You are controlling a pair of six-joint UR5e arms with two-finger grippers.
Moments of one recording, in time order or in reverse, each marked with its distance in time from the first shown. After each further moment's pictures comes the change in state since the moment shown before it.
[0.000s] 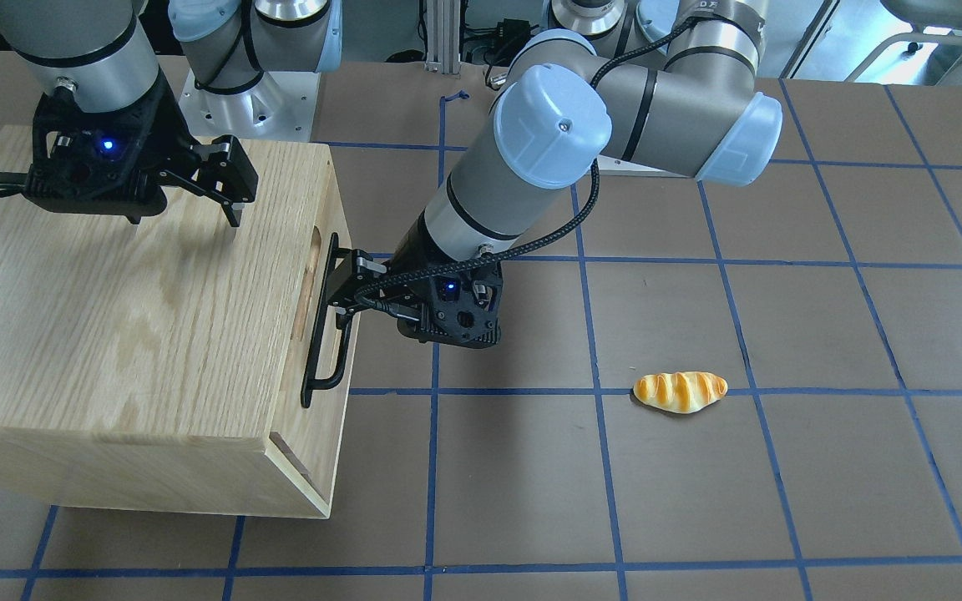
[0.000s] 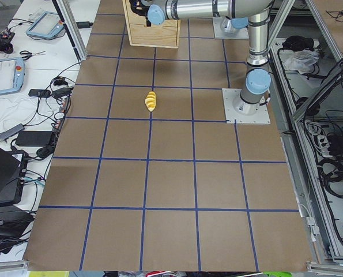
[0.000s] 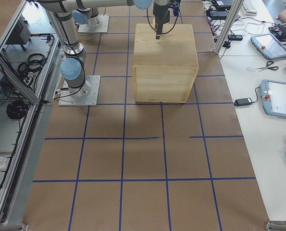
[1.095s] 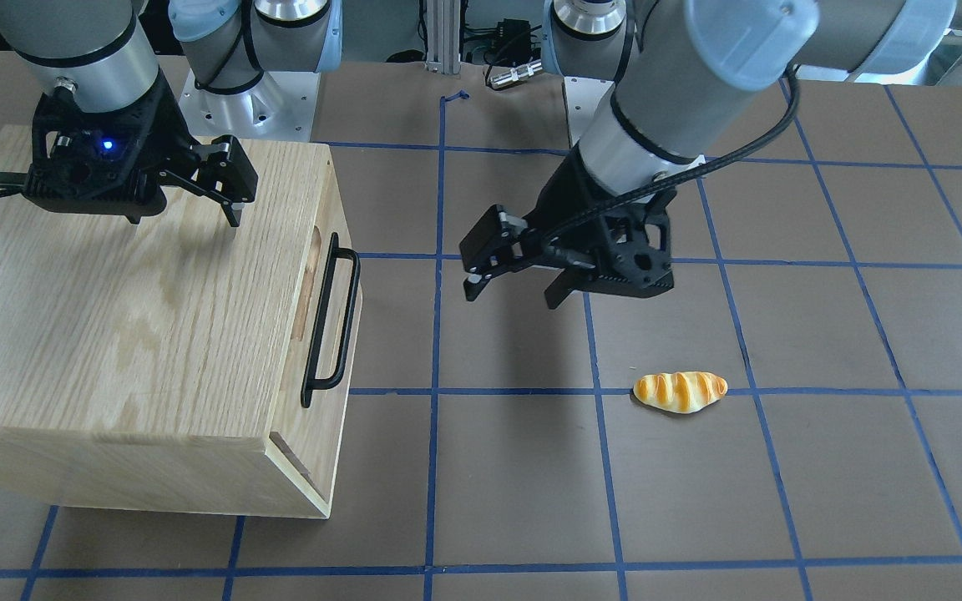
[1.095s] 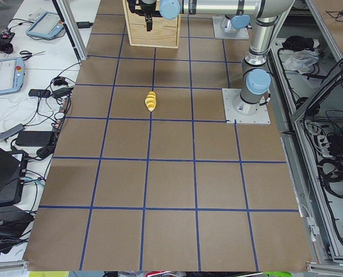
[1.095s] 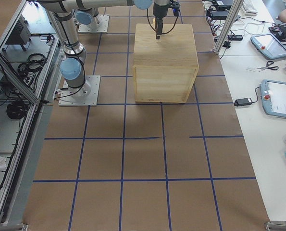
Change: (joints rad) left arm 0.158 0.149 -0.006 -0.187 0.058 0.092; right arm -0.001 0.000 0.000 0.000 0.000 0.000
